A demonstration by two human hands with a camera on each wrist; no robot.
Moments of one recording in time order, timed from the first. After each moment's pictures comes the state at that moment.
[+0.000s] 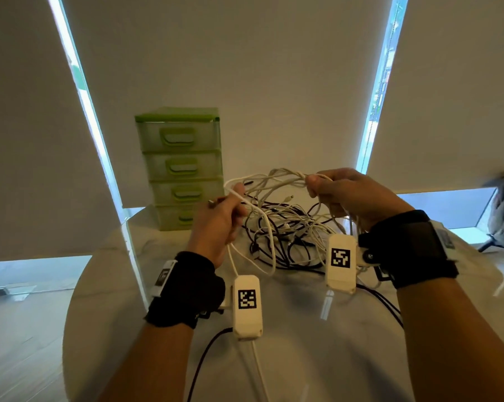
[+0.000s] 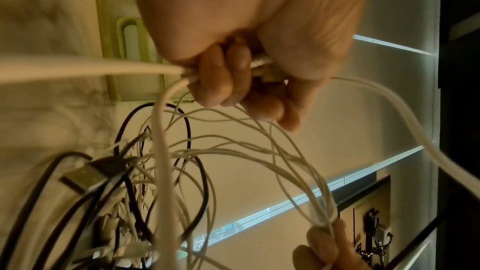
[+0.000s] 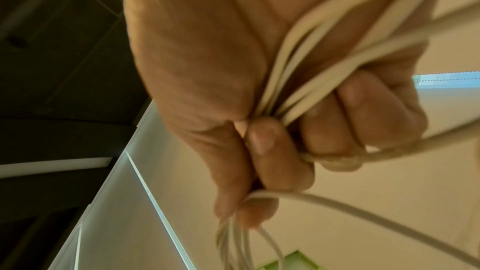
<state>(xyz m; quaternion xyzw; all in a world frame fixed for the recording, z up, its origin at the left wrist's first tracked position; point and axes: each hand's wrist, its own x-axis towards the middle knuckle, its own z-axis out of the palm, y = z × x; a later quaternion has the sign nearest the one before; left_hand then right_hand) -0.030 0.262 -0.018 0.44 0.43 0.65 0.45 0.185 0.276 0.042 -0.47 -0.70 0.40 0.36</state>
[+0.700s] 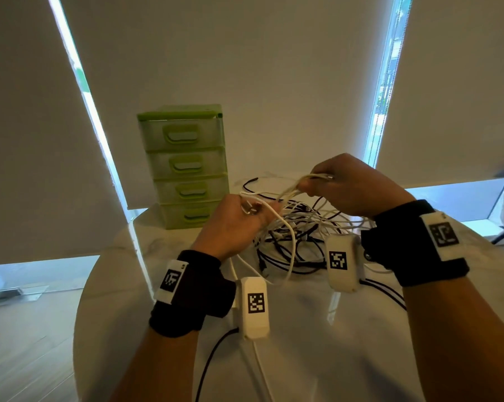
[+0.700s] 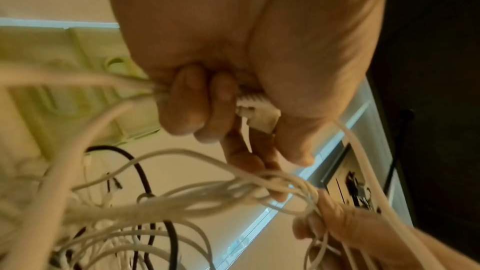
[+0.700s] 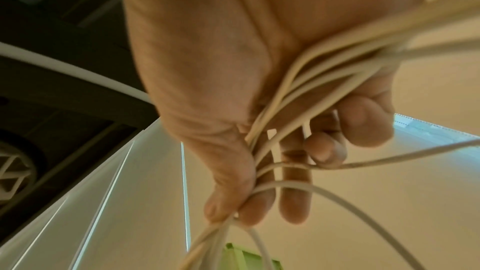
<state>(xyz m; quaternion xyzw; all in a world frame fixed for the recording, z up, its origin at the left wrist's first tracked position) -0.027 0.250 -0.010 0.68 0.50 0.47 0.25 0.167 0.264 0.055 -0.51 -0.79 0.17 0.30</state>
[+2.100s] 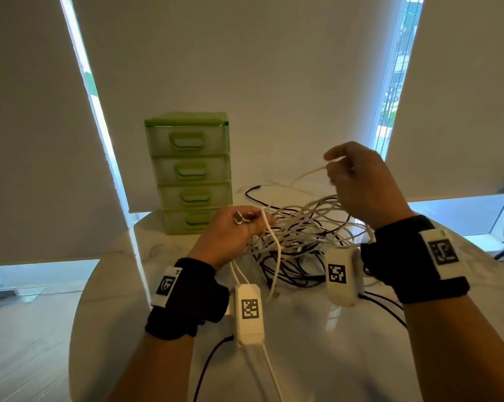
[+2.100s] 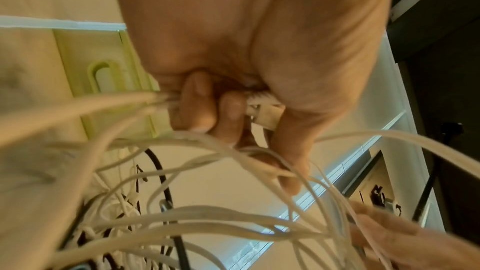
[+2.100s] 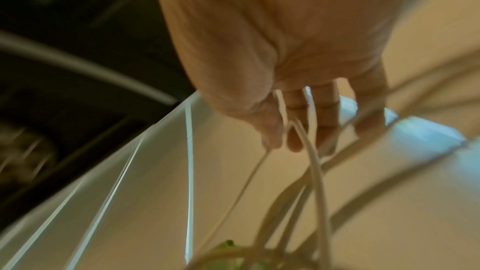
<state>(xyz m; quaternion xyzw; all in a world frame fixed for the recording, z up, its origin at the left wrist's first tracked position) -0.035 0.252 -0.016 0.64 0.47 0.50 0.34 0.162 0.269 0.053 -0.51 -0.69 0.12 0.50</state>
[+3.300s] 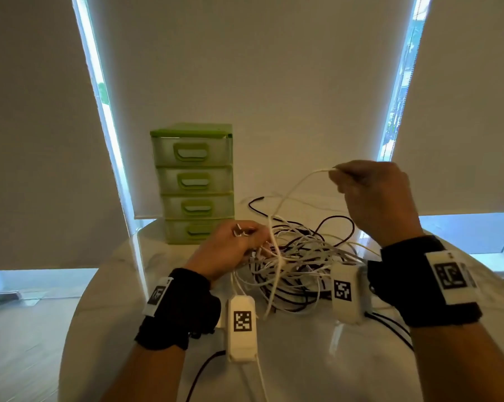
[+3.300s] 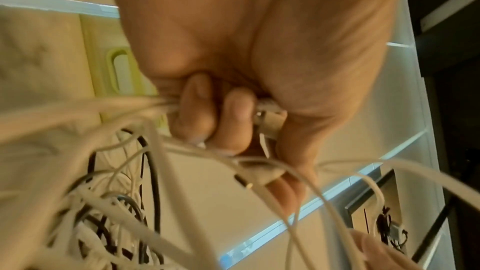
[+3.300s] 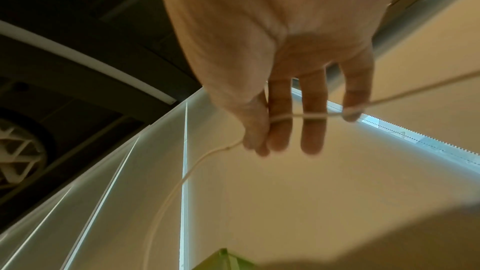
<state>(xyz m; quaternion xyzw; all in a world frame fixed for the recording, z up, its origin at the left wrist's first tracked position) -0.036 0.245 -0.010 0.61 0.45 0.48 0.44 0.176 0.274 0.055 -0.50 -0.68 0.07 0.54</state>
